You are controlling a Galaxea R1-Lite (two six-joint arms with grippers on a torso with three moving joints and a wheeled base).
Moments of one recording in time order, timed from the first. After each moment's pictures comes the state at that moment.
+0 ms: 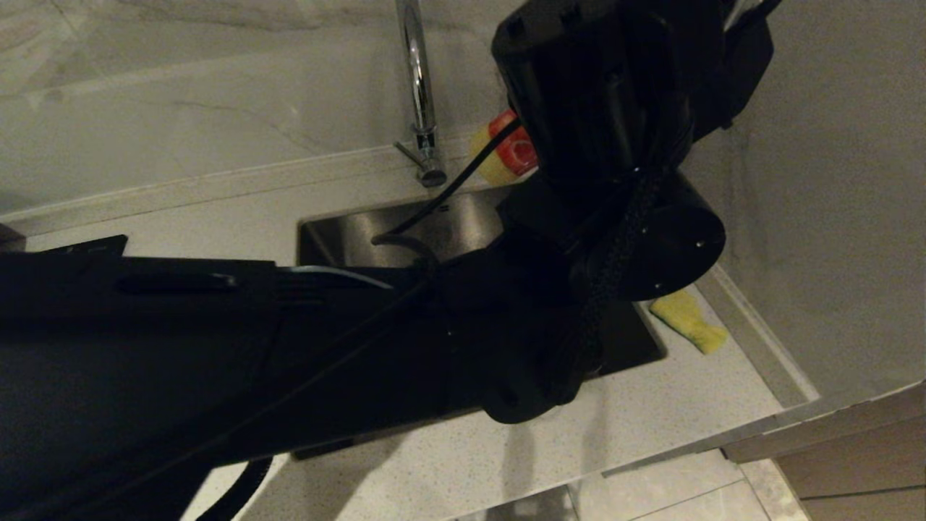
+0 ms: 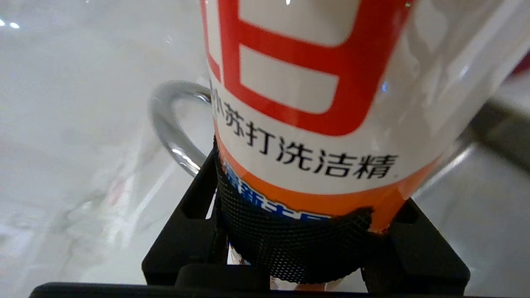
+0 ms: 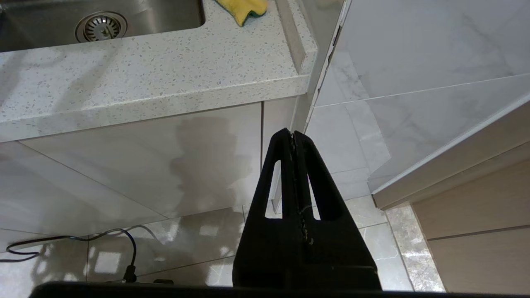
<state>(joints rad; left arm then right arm) -1.08 2.18 -1.91 -0.87 0.98 1.32 0.01 0.00 0.00 0.00 0.00 0.00</state>
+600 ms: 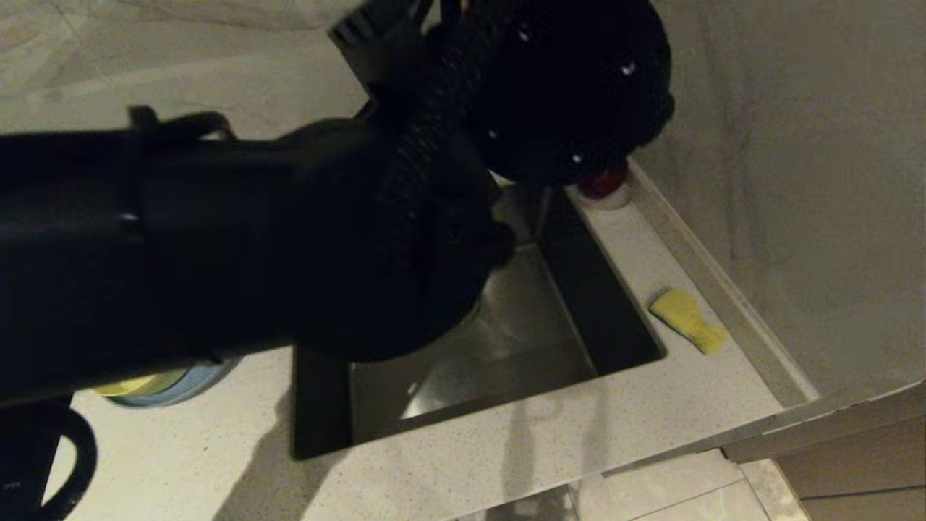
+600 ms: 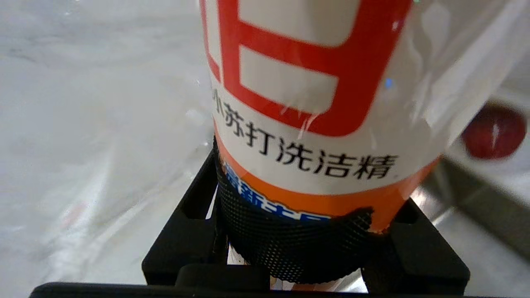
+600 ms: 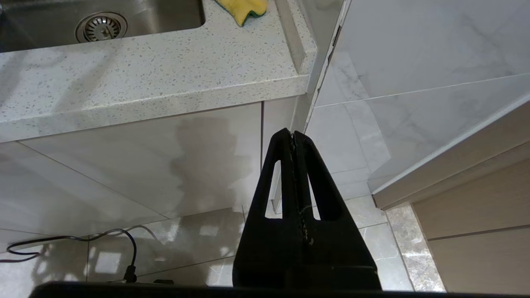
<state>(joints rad) -1.08 1.99 -1.91 -0.72 0.84 1.17 0.01 0.00 0.00 0.00 0.00 0.00</state>
